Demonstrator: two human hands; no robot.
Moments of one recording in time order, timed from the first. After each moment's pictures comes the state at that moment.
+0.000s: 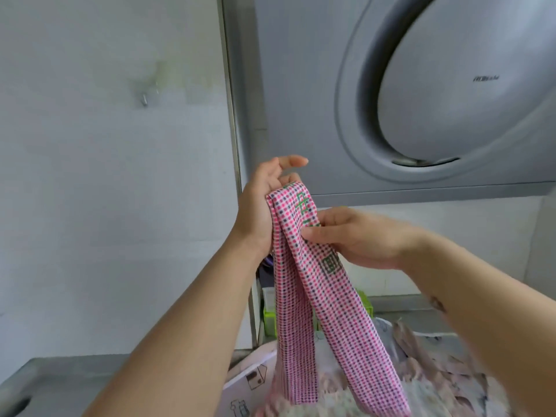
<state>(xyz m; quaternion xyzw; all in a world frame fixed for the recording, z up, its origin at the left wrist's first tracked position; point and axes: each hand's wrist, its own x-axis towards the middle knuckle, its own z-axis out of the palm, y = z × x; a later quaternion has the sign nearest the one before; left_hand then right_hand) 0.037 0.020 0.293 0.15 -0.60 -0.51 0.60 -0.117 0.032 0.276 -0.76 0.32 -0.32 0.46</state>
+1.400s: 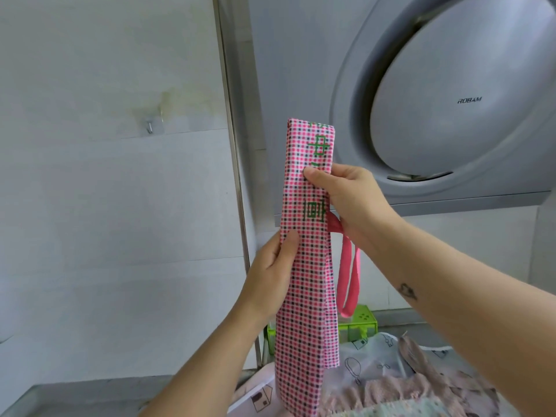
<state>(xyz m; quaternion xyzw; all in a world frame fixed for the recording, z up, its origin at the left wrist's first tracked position) 0.042 0.037 0.241 0.30 -0.70 -0.35 0.55 -0.088 0.046 0.328 -0.57 0.37 -0.63 0.38</state>
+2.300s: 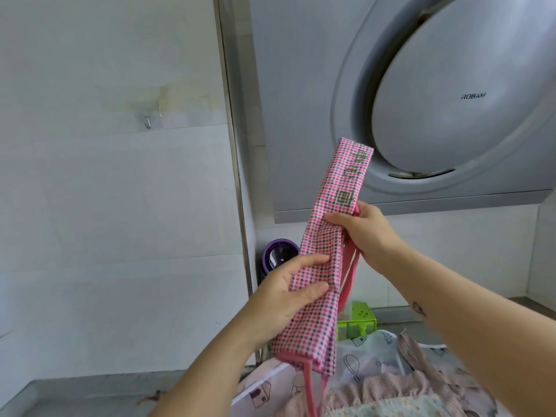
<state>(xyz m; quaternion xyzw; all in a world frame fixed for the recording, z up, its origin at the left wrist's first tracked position) 0.049 0.040 0.219 0.30 -0.72 -0.46 0.41 -0.120 0.004 0.276 -0.54 0.44 -0.61 0.36</state>
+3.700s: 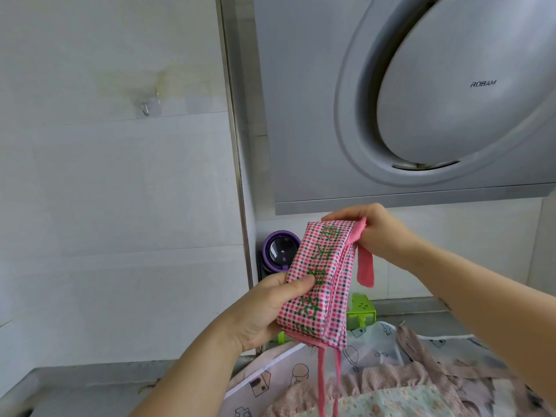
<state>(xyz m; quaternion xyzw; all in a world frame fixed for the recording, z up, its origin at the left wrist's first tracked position) 0.064 0.027 0.203 0.27 -0.59 -0.69 0.34 -0.150 -0.006 0.260 -0.74 0.45 -0.46 0.20</state>
